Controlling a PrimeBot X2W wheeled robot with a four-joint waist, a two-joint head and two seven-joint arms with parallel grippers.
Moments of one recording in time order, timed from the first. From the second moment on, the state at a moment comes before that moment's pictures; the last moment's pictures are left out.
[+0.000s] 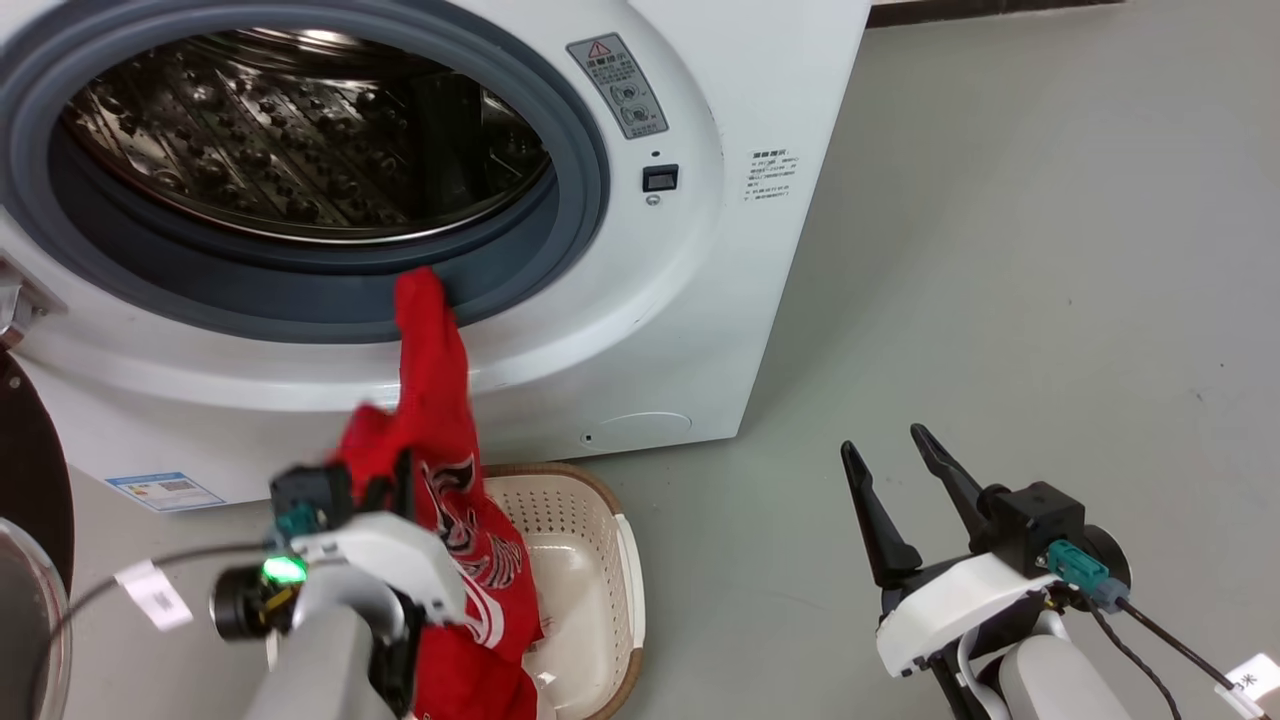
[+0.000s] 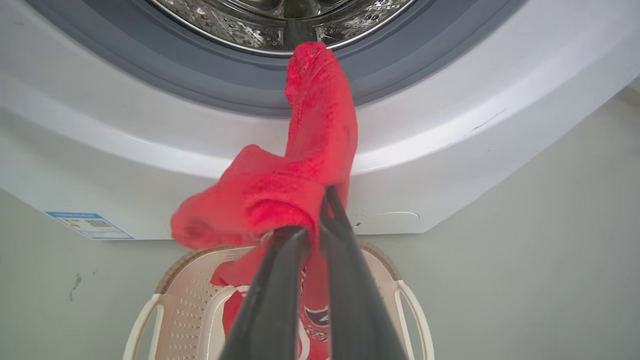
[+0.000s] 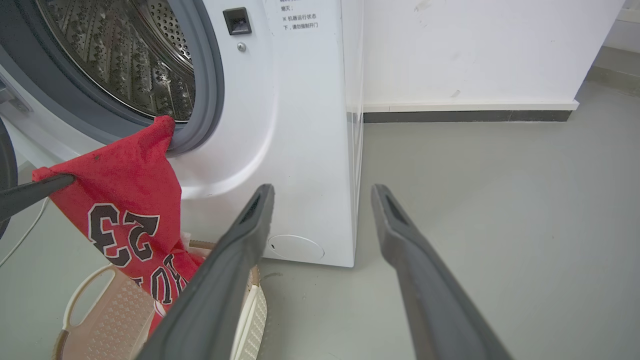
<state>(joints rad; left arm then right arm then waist) -0.46 0.09 -0.02 0.86 -0.23 -0.07 -0.26 -0.21 -0.05 0.20 0.39 0.16 0.13 -0.25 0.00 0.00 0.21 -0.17</state>
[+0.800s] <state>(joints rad) -0.29 0.09 -0.12 0.78 -0.28 -0.03 -0.13 -0.26 -0.05 0.25 0.35 0.18 0.13 -0.25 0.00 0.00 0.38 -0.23</state>
